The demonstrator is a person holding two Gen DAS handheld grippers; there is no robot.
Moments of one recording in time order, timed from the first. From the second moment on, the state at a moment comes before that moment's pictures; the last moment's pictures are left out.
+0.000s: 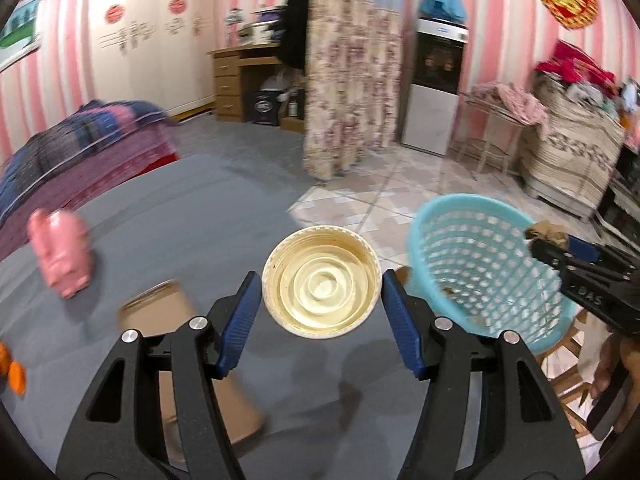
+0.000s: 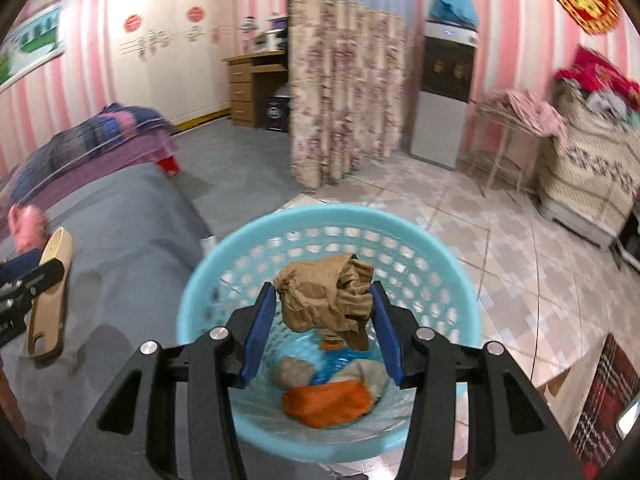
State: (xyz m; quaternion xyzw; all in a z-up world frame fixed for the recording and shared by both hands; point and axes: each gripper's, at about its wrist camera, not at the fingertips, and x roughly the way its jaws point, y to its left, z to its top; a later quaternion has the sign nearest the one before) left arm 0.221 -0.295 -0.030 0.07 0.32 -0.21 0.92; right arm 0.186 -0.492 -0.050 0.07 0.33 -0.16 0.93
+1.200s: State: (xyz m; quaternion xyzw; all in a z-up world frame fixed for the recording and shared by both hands) left arm 0.255 -0.374 -0.038 0.11 0.32 -0.24 0.91; right arm 0.182 -0.535 -0.058 0.13 0.32 -0.19 0.92
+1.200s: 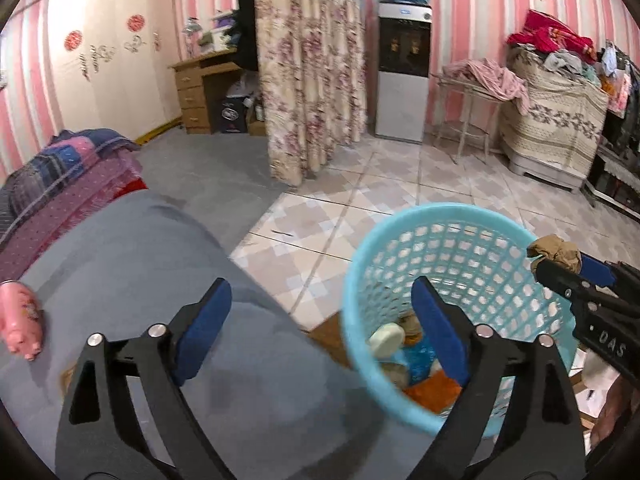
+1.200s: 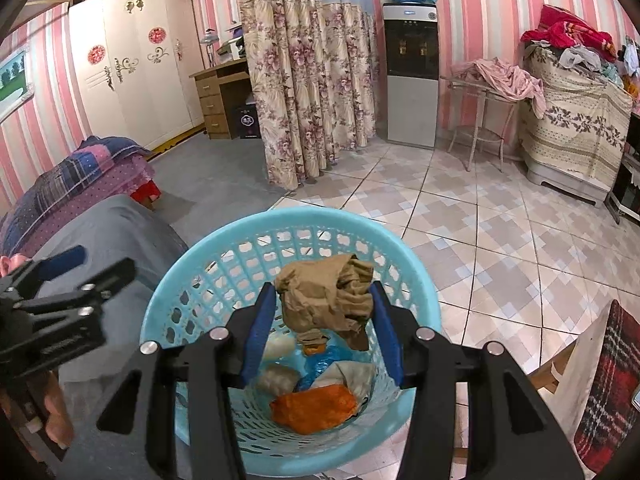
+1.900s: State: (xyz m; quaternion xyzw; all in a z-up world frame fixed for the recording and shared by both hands) left arm 0.217 -0.205 -0.027 0.06 0.33 -0.12 0.93; right arm 0.191 -0.515 -0.062 0.12 0.30 -0.19 0.93
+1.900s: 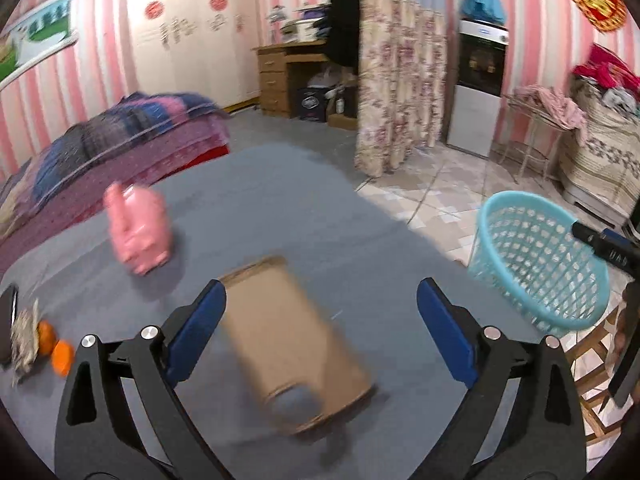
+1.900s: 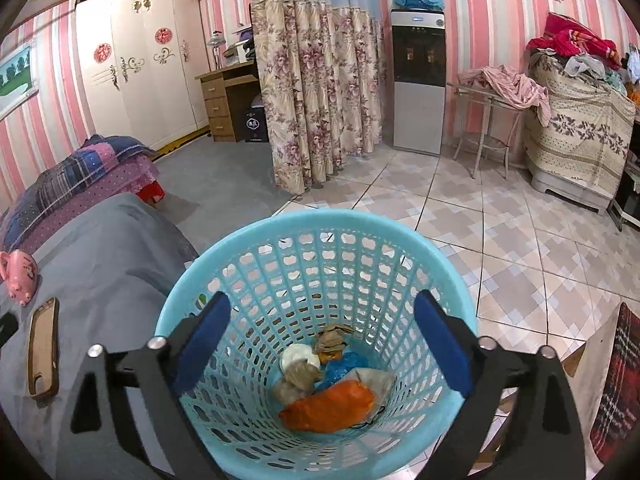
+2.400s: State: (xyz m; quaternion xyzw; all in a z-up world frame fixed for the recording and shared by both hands) left arm 0.160 -0.027 -0.050 0.02 0.38 0.03 0.93; right arm 0.207 -0.442 -0.060 0.04 0.32 -0.13 0.94
